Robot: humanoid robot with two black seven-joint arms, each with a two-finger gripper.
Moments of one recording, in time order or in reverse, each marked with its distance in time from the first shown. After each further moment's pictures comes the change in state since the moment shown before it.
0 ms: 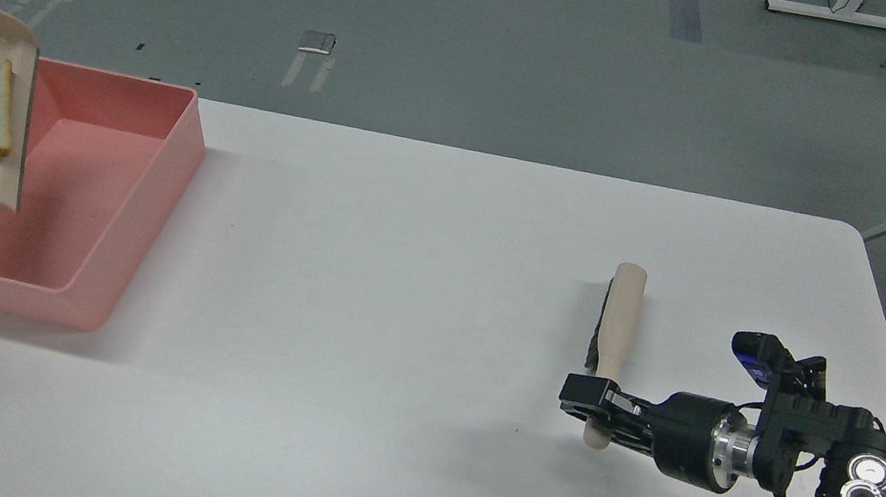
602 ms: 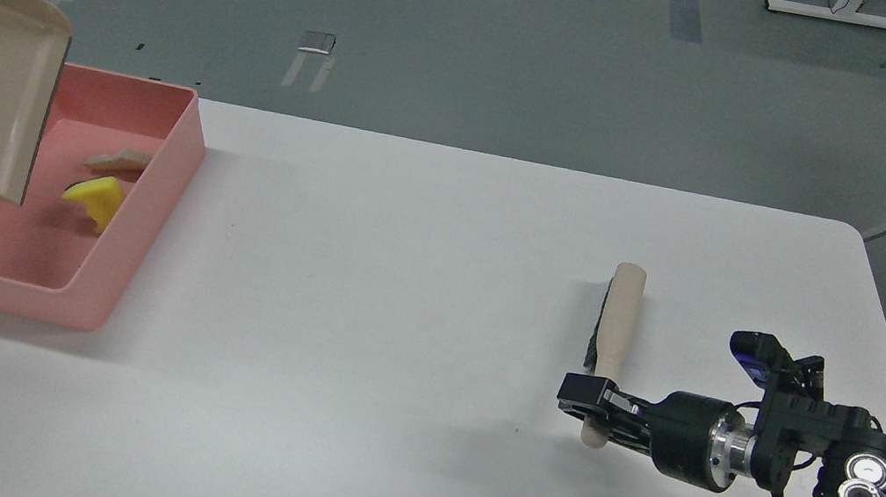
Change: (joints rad) left arm -0.026 0.045 0.001 -0.086 0.111 0.038 -0.016; right arm 0.001 0.006 -0.001 -0.001 0.000 0.000 0.000
